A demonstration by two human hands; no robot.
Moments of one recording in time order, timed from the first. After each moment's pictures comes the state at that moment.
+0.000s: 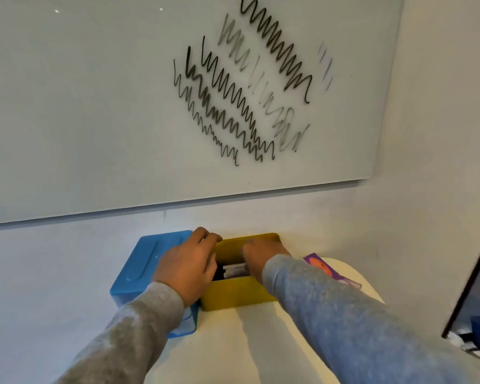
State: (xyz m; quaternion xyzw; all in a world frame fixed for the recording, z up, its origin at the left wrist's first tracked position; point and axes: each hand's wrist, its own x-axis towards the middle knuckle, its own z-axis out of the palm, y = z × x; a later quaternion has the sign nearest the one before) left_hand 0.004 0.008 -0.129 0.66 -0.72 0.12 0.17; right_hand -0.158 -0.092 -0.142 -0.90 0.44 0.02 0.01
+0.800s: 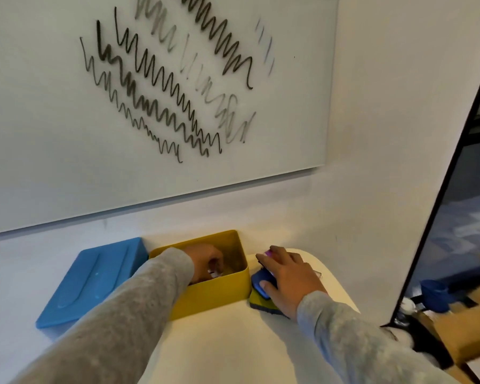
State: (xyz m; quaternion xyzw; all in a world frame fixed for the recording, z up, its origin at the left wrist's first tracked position) left_hand -0.035 -0.131 -0.174 0.58 -0.80 -0.09 -0.12; right_hand -0.289 -0.078 -0.216 -0.82 0.56 -0.10 0.12
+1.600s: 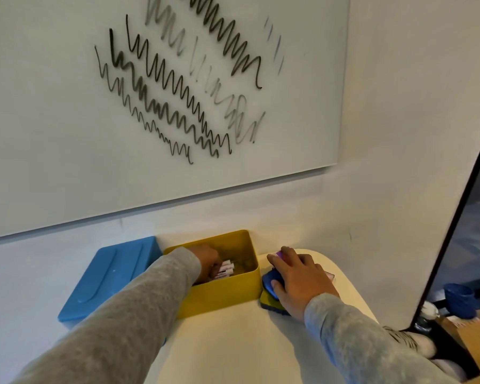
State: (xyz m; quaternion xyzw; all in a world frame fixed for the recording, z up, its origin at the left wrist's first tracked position) left_hand -0.030 -0.132 -0.170 0.61 -0.75 -0.06 -0.26; right_hand -0.284 -0.078 -0.218 -0.81 0.56 -0.08 0.10
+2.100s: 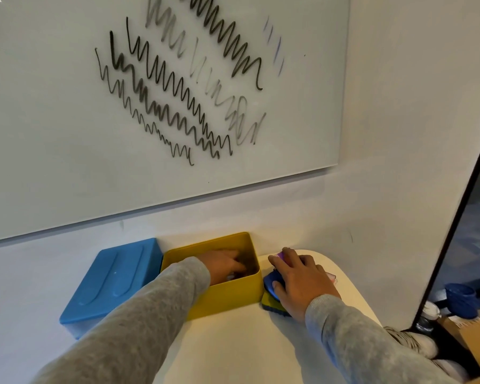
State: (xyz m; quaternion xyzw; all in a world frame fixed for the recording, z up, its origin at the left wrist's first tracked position) left_hand -0.048 -0.132 -0.191 0.49 -0.85 0.01 -0.20; right_hand -0.283 -0.077 -0.217 -0.81 0.57 -0.07 0.10
